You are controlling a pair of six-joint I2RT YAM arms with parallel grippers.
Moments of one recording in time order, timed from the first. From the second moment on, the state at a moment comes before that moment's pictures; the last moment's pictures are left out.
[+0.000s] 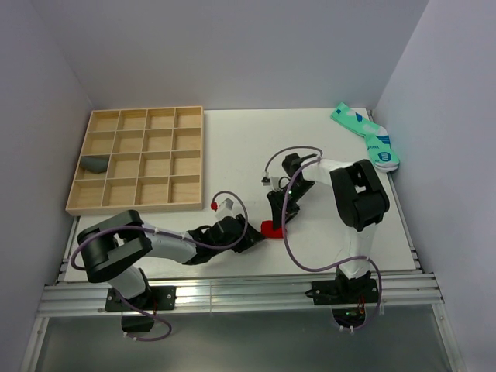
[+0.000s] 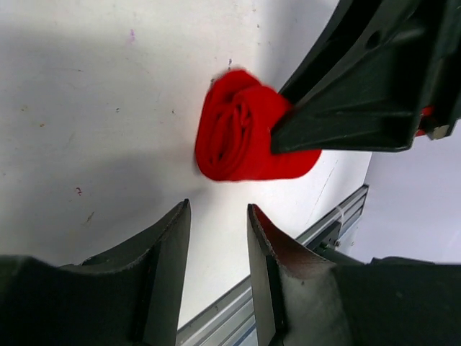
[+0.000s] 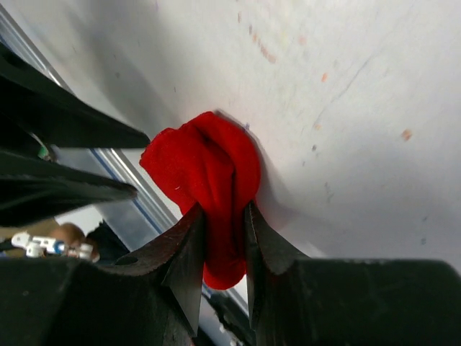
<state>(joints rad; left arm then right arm) -1.10 1.59 0.53 0.46 -0.17 -1.39 0.36 1.94 1.14 -0.90 -0.70 -0.26</state>
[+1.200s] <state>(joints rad) -1.03 1.58 0.55 0.59 -0.35 -1.52 0.29 1.87 1.27 -0.79 -0.89 -0.14</state>
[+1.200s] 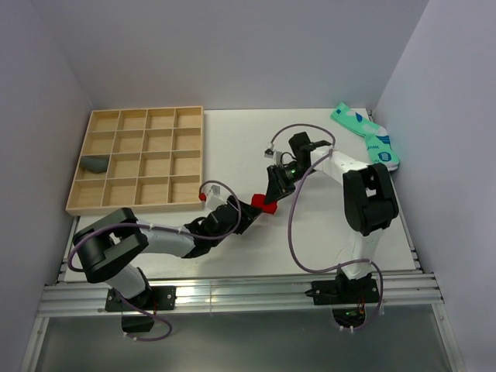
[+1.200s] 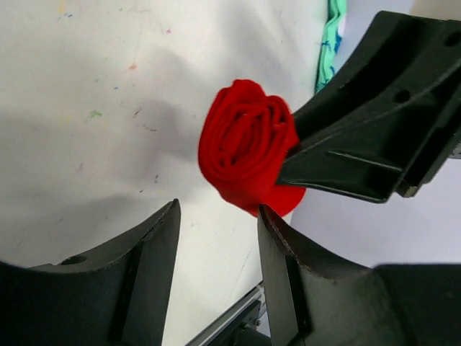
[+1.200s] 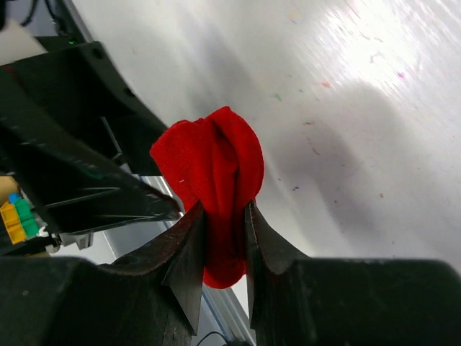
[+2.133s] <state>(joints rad) -0.99 1.61 0.55 0.81 -0.34 -1.51 0.28 1.80 1.30 -0.89 -0.98 -0.14</state>
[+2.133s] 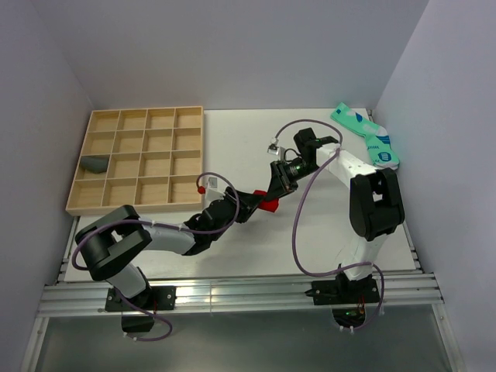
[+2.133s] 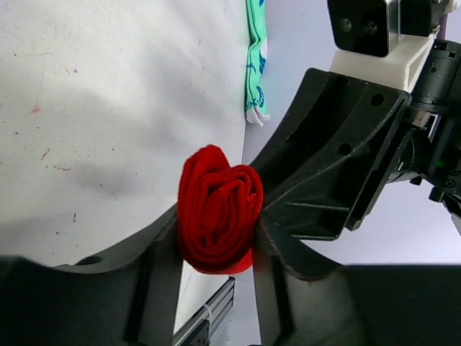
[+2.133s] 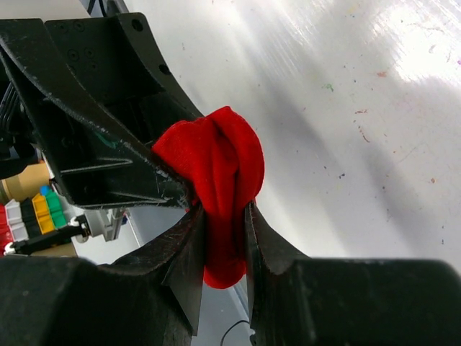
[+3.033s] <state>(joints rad) -0.97 1.55 0.55 0.82 -0.36 -1.41 0.28 1.63 1.30 -0.92 -0.84 -0.18</state>
